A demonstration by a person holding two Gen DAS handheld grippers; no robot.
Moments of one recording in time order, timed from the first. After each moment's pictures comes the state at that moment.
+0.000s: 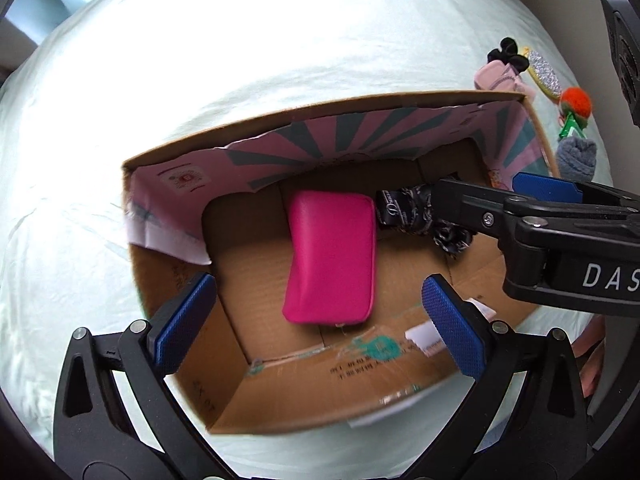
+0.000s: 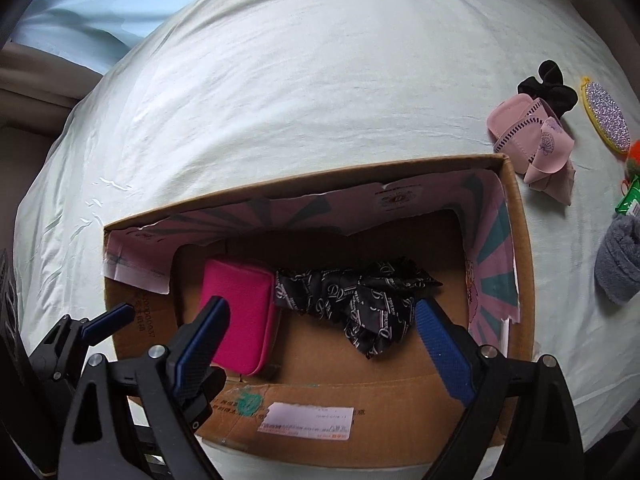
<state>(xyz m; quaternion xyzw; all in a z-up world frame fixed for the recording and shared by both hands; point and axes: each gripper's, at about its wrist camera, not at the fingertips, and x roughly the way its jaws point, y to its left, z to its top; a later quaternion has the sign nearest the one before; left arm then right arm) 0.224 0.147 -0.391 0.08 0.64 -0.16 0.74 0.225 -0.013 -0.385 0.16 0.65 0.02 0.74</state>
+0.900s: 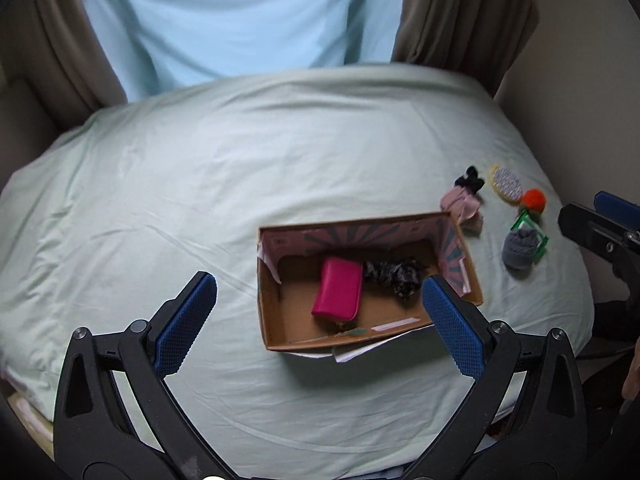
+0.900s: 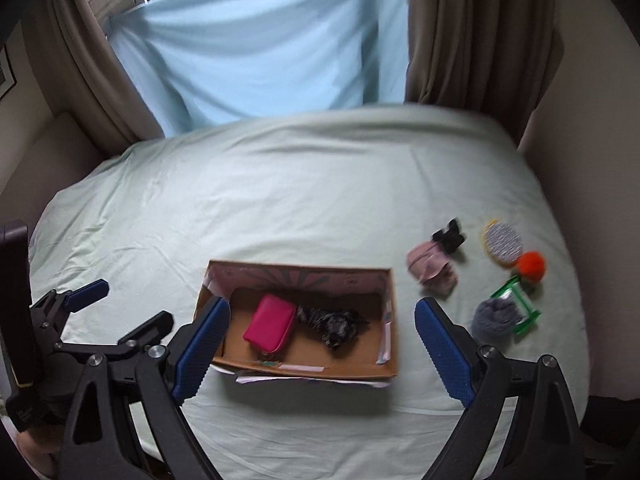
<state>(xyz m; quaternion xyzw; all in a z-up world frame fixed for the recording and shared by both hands) 0.123 0.189 -0.178 0.03 0.47 -0.09 0.87 0.104 -0.015 -0.138 0.05 0.46 0.02 0.88</state>
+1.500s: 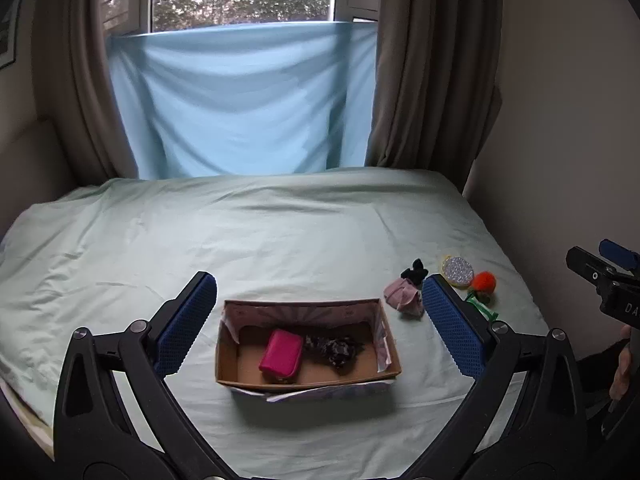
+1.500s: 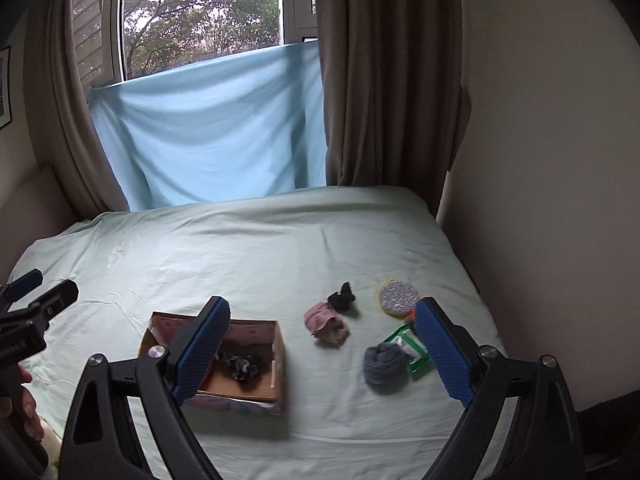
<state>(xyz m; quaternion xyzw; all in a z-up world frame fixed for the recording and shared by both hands) 0.030 0.099 -0.068 0.00 0.31 -0.08 0.95 0.004 -0.153 -0.067 0.03 0.33 -0.06 0.94</state>
